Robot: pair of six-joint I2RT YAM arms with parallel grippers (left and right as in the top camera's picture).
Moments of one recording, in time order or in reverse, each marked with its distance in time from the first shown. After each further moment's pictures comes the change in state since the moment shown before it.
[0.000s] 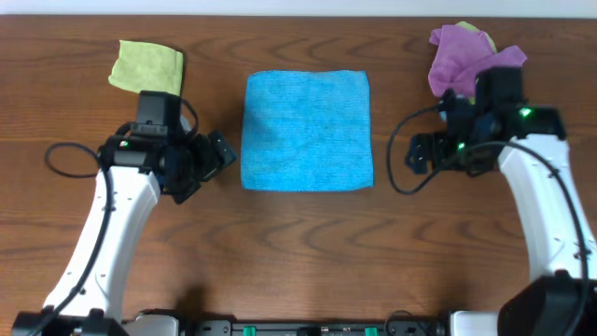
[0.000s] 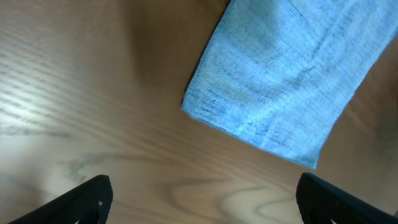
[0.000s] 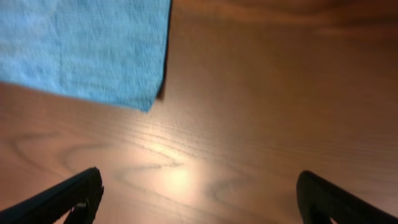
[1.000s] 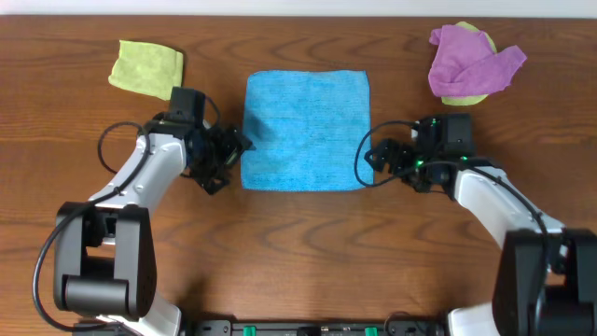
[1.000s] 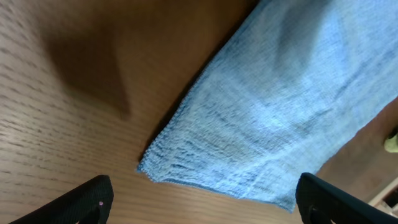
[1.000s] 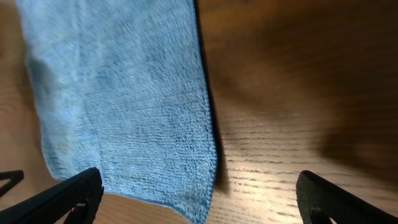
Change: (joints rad) left arm -0.014 0.336 -0.046 0.301 0.155 -0.204; right arm 0.089 0.097 -0.442 0.764 -0.217 0.559
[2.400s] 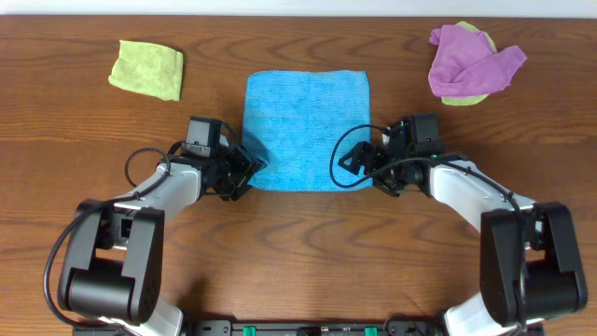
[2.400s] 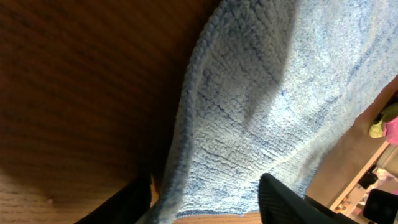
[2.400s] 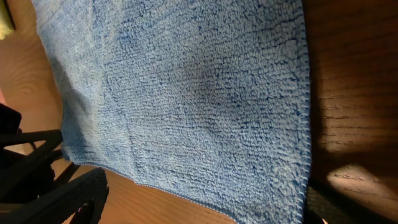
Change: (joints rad) left arm -0.077 -0.008 -0.242 0.408 0.045 -0.122; right arm 0.122 0.094 0.019 0.053 -0.084 0.150
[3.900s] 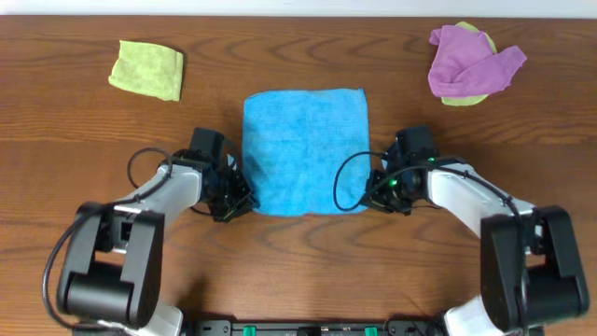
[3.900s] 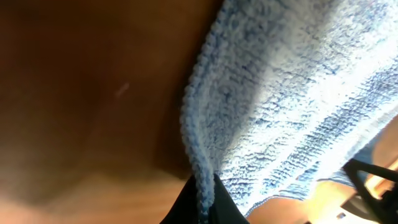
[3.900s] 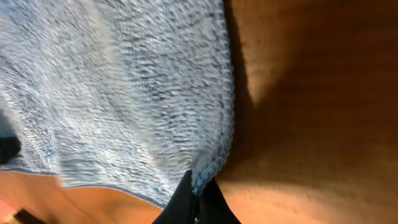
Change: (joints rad) left arm -0.006 -0.024 -0.013 -0.299 0.046 0.312; right arm 0.021 -0.033 -0.018 -0.285 0.089 -0.139
